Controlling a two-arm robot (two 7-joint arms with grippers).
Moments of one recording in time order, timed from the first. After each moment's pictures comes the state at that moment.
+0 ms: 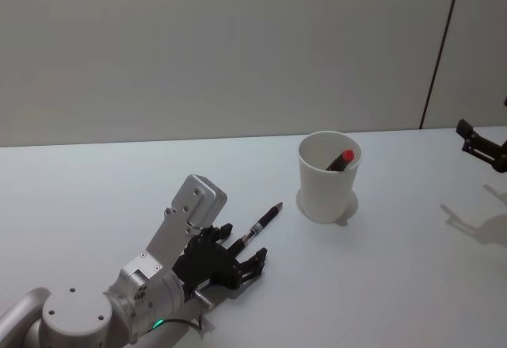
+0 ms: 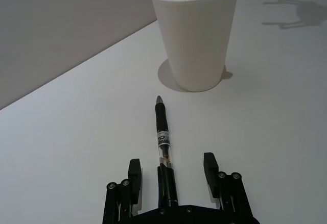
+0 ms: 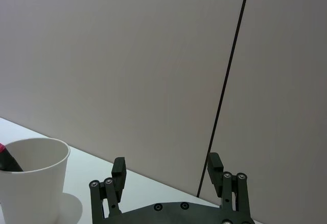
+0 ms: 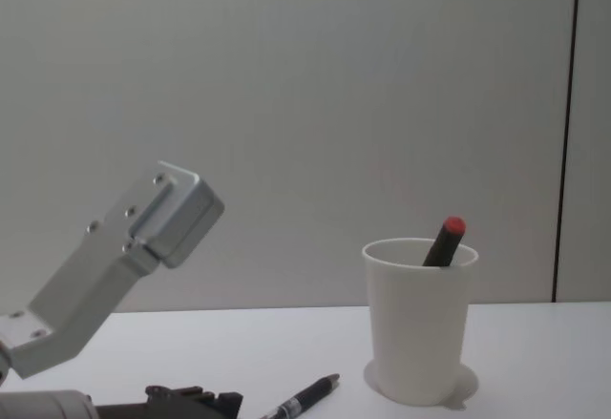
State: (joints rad) left arm -0.10 0.48 0.45 -1.67 -0.27 0.36 -0.25; right arm 0.12 0.55 -0.12 -1.51 0.44 -0.18 0.39
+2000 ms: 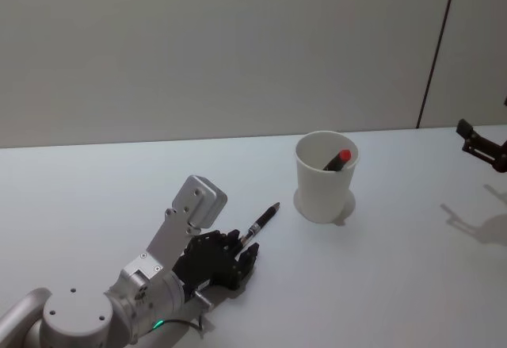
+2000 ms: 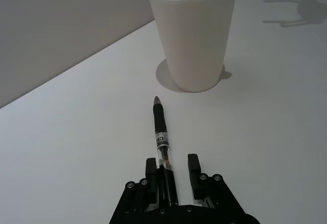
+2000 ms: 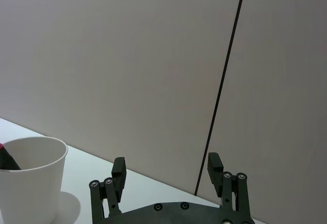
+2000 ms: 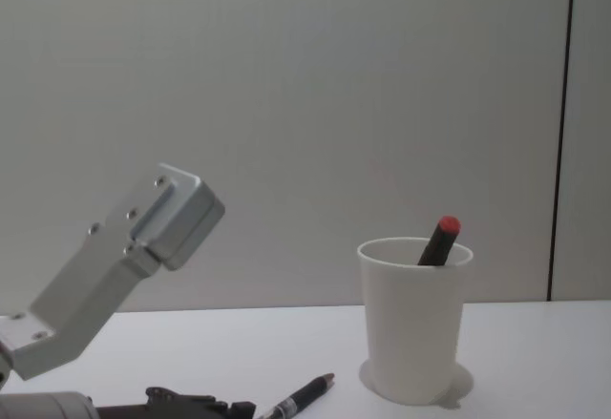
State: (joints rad) left arm -0.10 0.48 0.45 -1.67 -0.27 0.36 -0.24; right arm 0.12 0.55 -0.12 -1.51 0.44 -0.18 0.39
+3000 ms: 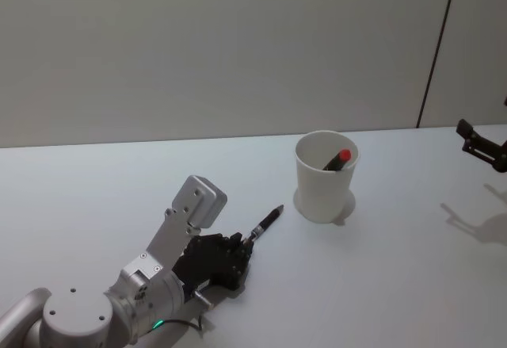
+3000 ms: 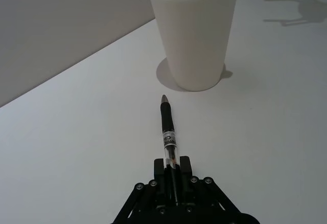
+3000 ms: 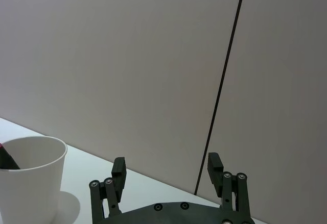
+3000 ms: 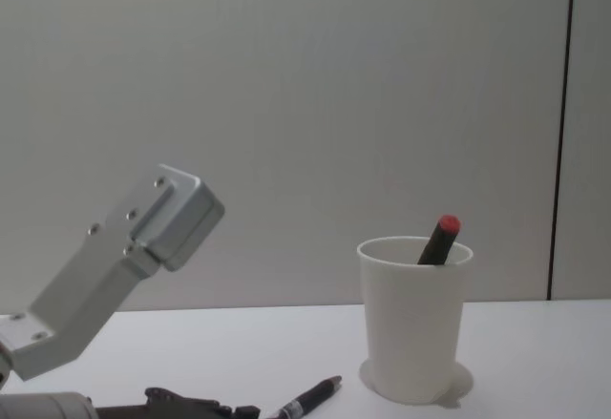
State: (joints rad) left arm -0.10 0.48 0.45 -1.67 -0.27 0.36 -0.24; right arm 0.12 0.55 -0.12 -1.51 0.44 -0.18 0.39
